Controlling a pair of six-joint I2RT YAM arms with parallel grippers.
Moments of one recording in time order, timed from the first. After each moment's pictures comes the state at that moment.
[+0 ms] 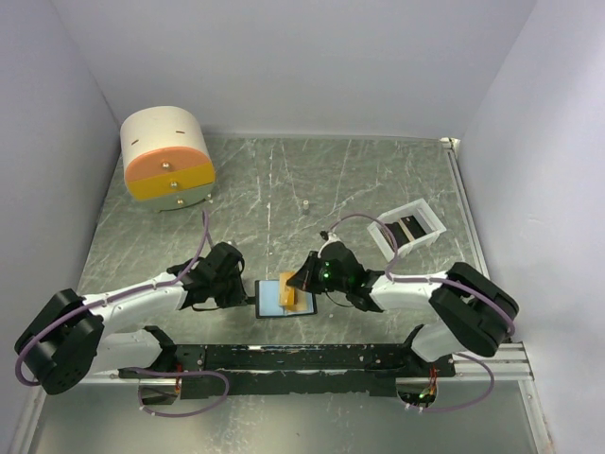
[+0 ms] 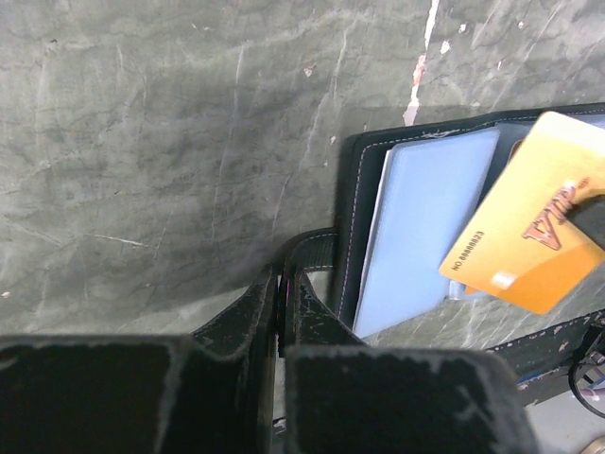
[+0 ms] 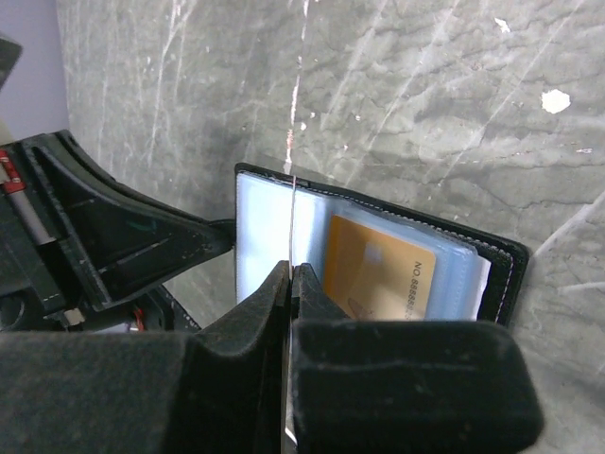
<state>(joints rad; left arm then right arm) -0.74 1.19 0.47 -0.32 0.01 -0.91 0.86 1.42 0.45 0.40 -0.10 0.97</state>
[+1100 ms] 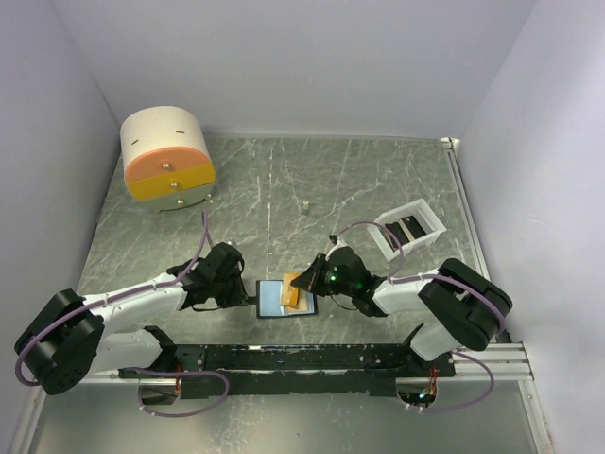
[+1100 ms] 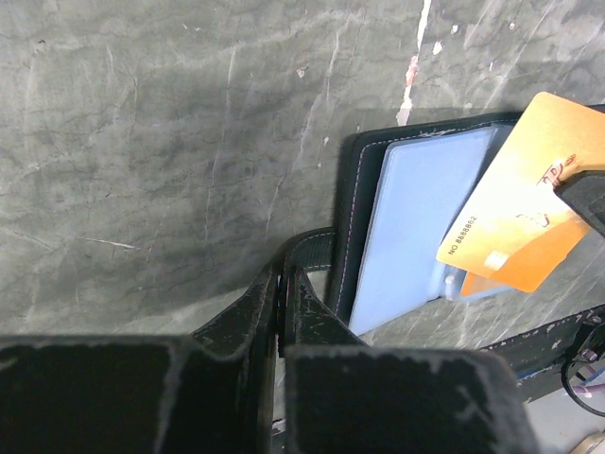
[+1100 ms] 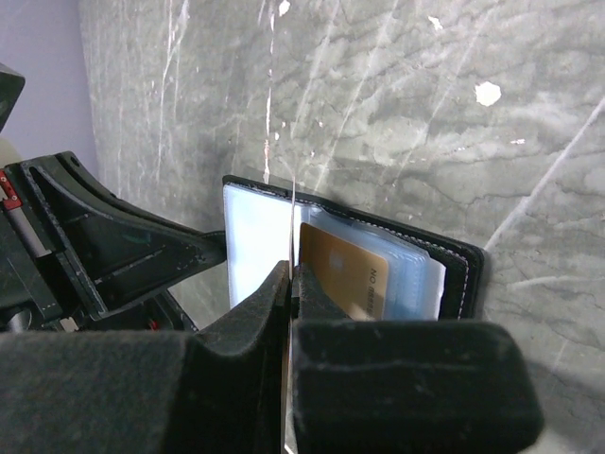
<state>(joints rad) -0.74 1.19 0.46 -0.30 0.02 -0.92 0.81 1.48 0.35 0.60 -0.13 1.04</state>
